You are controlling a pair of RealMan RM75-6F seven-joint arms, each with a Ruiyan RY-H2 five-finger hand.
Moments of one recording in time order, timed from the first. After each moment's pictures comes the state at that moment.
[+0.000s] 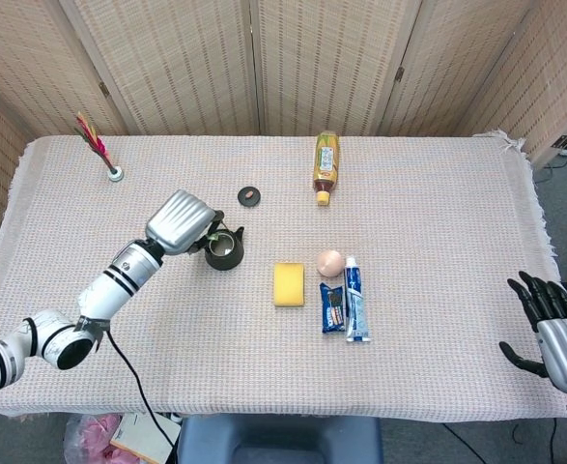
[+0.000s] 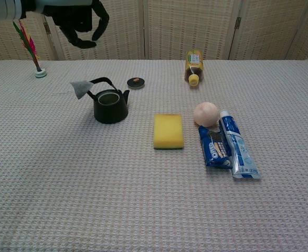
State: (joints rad) left arm -1.01 -1.20 -0.26 -1.52 1.22 0.75 0.30; right arm 0.06 -1.00 0.02 -1.65 -1.55 1.47 0.08
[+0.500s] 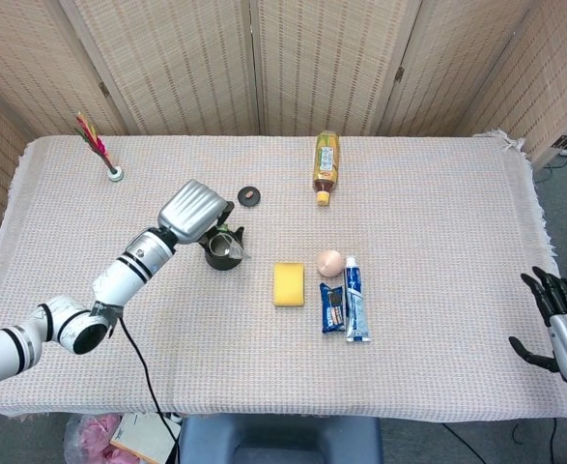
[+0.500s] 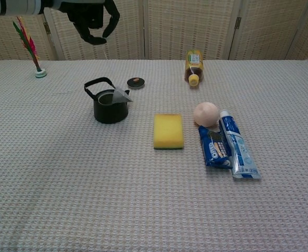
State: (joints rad) left arm -1.08 -1.23 -0.26 -1.45 1.17 0.70 0.30; right arm 0.06 -0.99 0.04 -1.63 -1.51 1.45 0.12
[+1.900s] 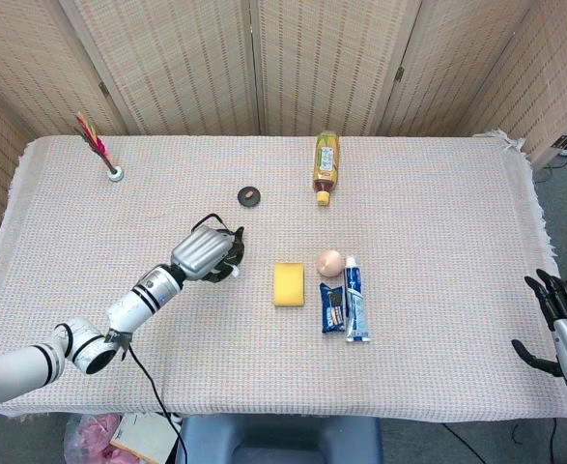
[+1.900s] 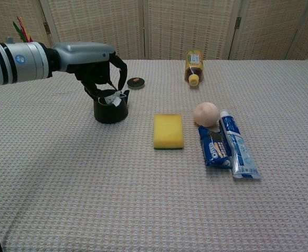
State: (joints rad) left arm -1.01 -1.44 -0.12 -1.29 1.41 0.79 -0.09; right arm 0.04 -0.99 0.03 -1.63 -1.53 1.49 0.12
